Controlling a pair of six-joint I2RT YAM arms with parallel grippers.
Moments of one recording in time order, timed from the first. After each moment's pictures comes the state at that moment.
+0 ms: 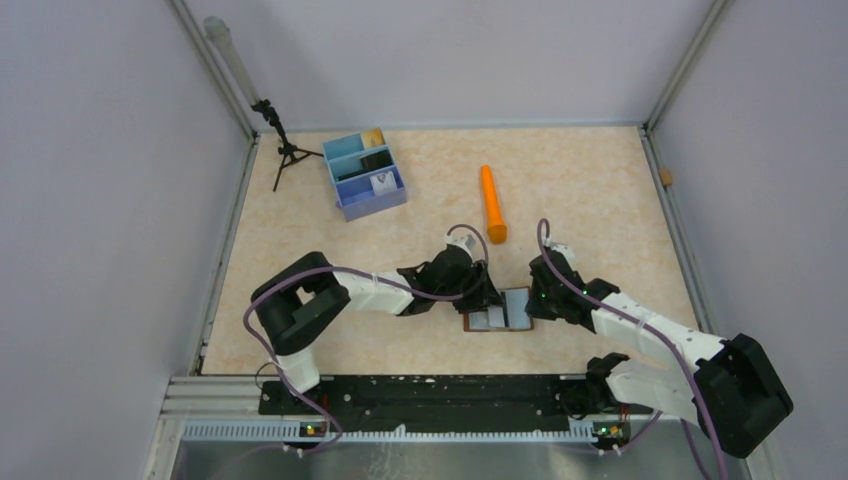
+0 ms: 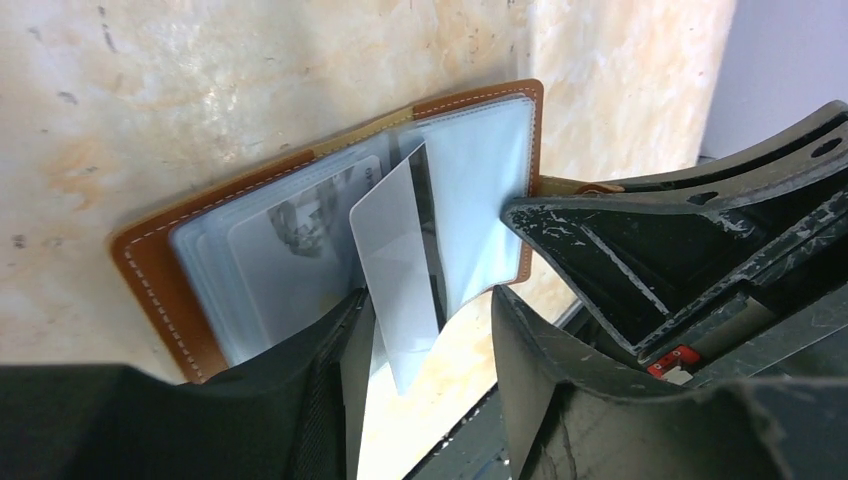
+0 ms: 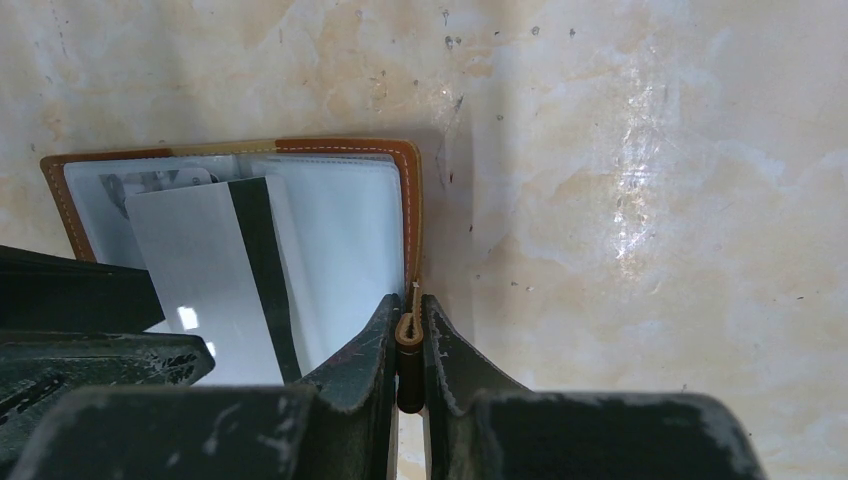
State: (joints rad) left arm -0.98 1.79 0.85 0.29 0.16 -1.11; right arm 0.61 1.06 0.47 -0.44 0.17 0.69
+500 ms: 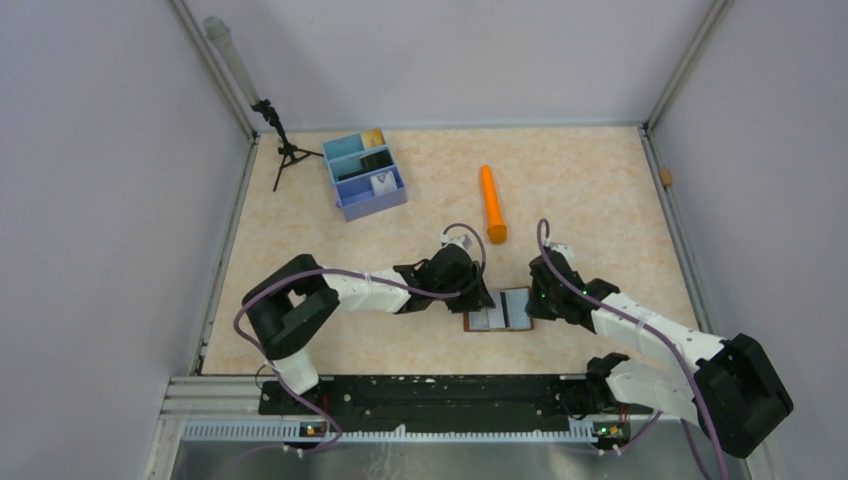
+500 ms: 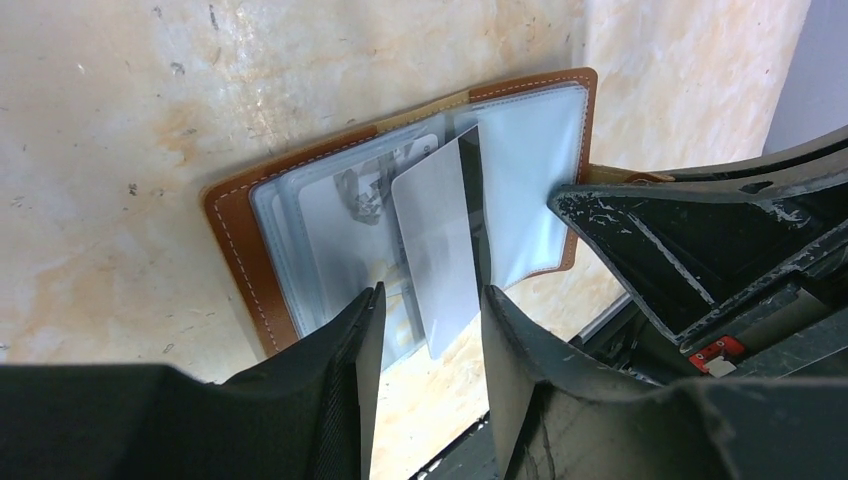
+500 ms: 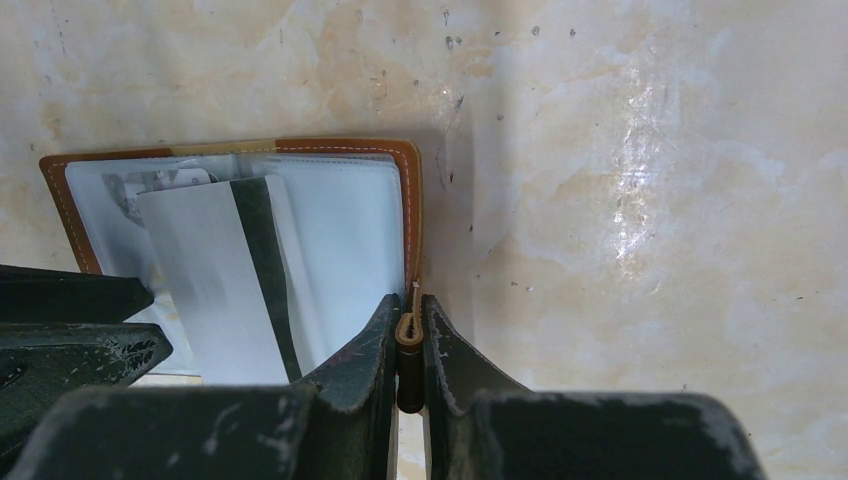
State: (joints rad) left arm -0.98 1.73 0.88 0.10 0.11 -1.04; right arm 0.61 1.06 0.47 -0.44 0.18 0.69
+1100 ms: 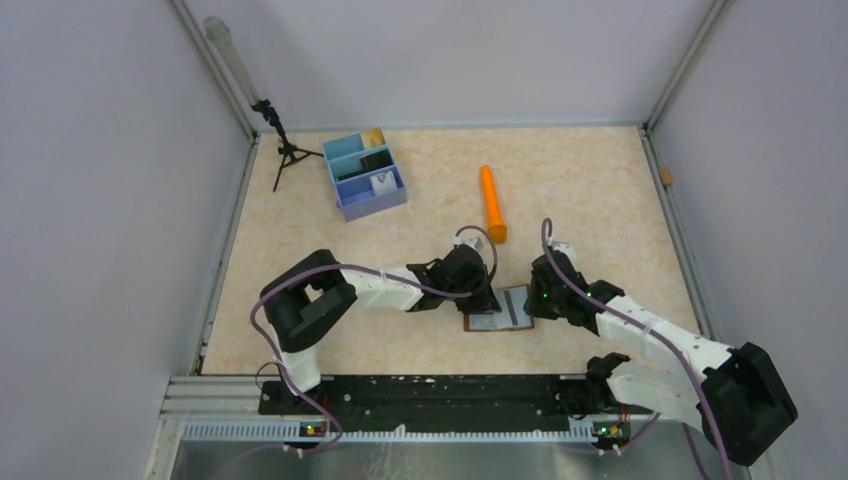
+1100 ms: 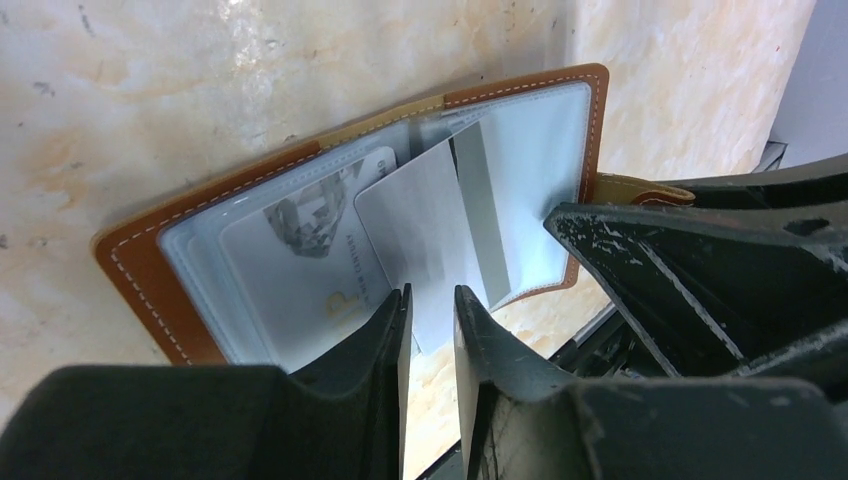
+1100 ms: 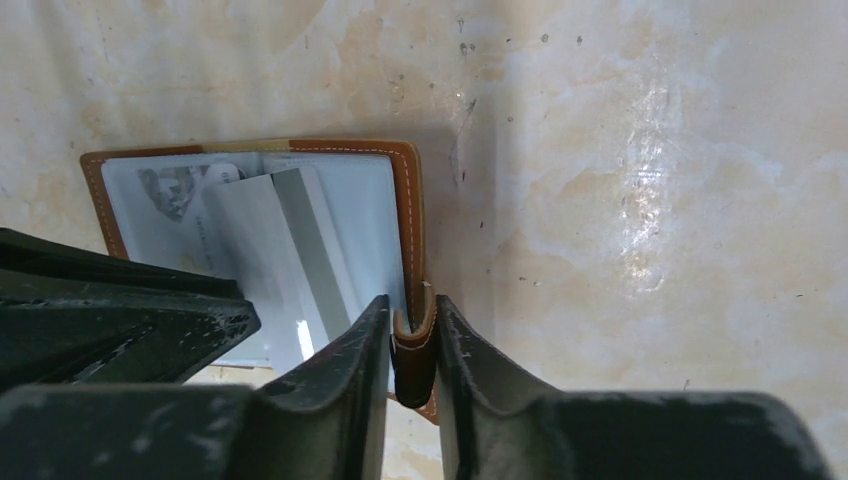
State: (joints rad) left arm -1.01 1.82 0.95 0.10 0.14 -1.05; right arm 0.61 1.02 0.47 -0.45 0.17 0.69
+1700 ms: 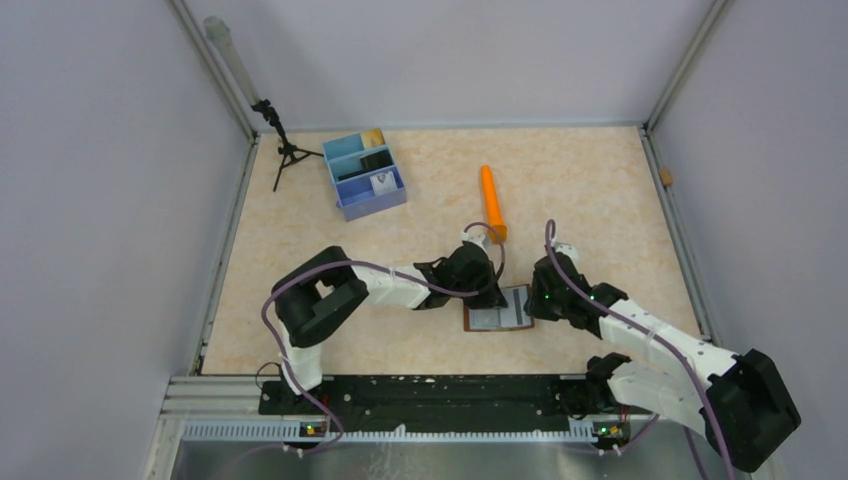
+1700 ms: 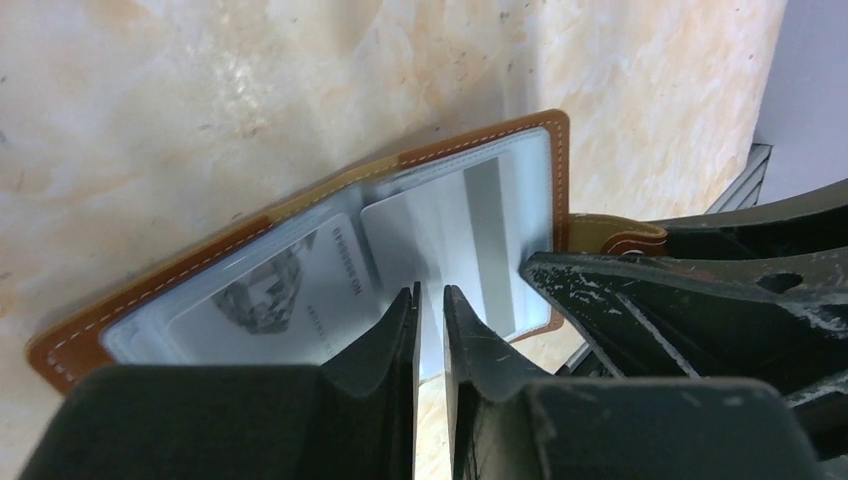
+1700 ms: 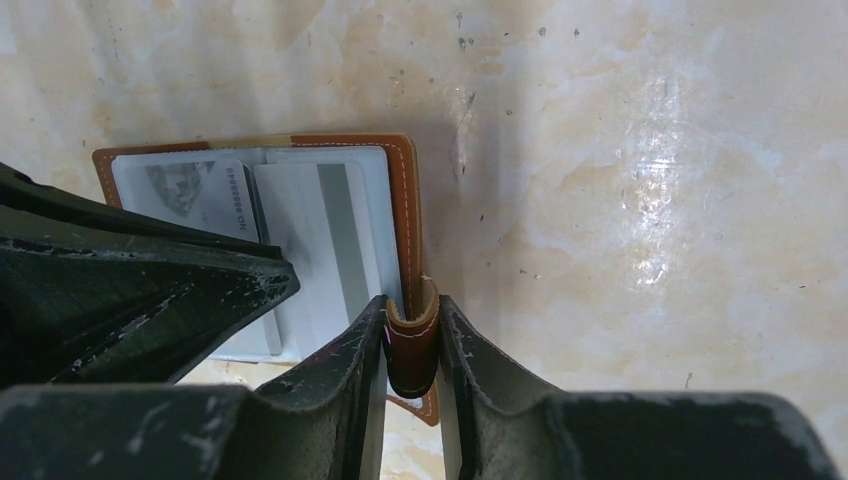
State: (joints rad) left arm -1.01 1.88 1.00 0.16 0.14 -1.01; right arm 0.61 0.98 0.46 -0.45 0.16 0.71
